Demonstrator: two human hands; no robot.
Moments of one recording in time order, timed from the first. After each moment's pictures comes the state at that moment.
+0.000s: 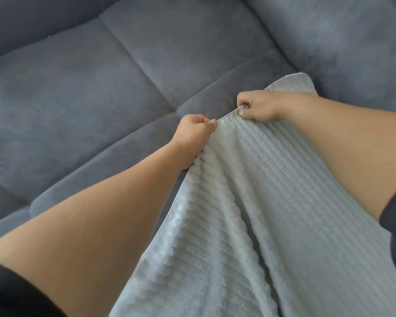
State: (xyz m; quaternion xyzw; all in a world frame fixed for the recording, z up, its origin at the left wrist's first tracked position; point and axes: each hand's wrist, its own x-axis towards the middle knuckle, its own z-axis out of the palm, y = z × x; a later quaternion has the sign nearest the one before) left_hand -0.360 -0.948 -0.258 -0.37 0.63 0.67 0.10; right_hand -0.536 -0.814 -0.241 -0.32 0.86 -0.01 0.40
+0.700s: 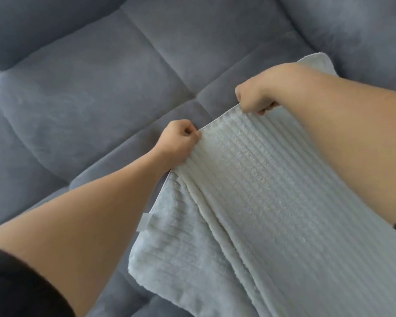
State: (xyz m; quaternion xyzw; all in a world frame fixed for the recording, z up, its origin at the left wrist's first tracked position) left_hand -0.286 -0.998 -0.273 -0.32 0.79 0.51 0.12; right_hand -0.476 -0.882 -0.185 -0.33 0.81 0.25 0.42
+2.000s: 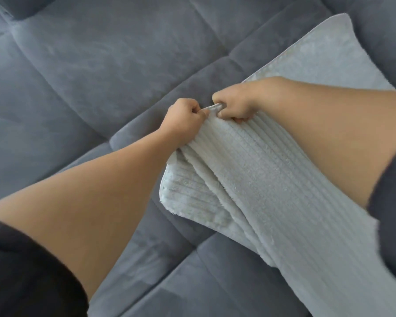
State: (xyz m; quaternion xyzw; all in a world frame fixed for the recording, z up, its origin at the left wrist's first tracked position) left_hand -0.198 -1.041 -0.261 -0.29 0.82 0.48 0.13; right_hand -0.332 -0.930 -0.224 -0.36 0.80 0.11 0.47
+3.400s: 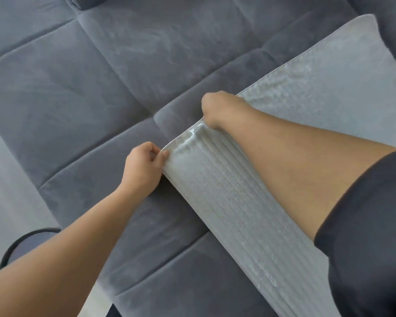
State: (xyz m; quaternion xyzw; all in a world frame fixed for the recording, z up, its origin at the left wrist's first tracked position) left_hand 0.018 -1.094 -0.242 -0.44 0.76 0.47 0.08; right_hand -0.191 -1.000 -0.192 -0.31 0.89 0.10 0.32
